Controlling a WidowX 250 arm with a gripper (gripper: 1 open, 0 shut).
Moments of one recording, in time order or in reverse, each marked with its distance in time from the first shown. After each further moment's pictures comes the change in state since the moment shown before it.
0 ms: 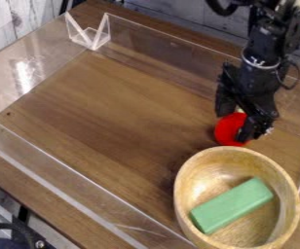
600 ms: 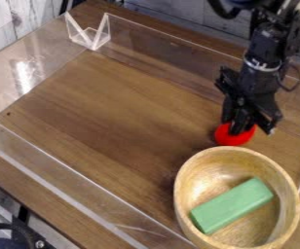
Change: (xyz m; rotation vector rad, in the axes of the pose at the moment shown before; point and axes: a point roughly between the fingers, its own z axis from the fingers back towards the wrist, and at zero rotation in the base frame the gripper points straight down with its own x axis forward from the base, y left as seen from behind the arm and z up) arm 0.005 -0.008 0.001 0.002 0.038 0.106
